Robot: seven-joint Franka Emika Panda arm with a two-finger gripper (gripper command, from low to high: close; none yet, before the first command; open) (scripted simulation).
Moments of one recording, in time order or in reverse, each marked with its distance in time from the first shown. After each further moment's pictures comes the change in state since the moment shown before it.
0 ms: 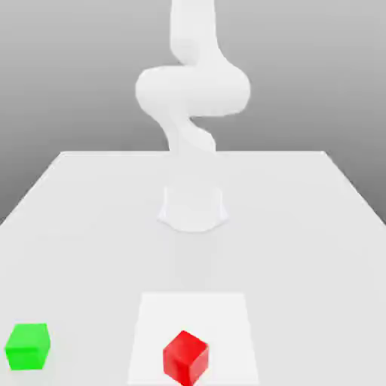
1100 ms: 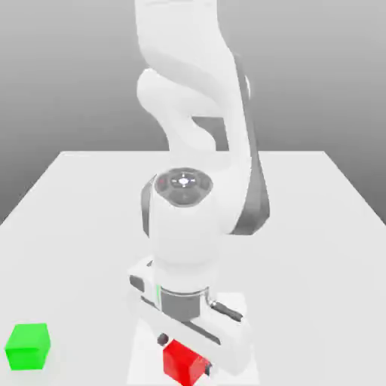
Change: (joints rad) arm -0.119 1.078 0.080 -0.141 -0.111 0.490 0.634
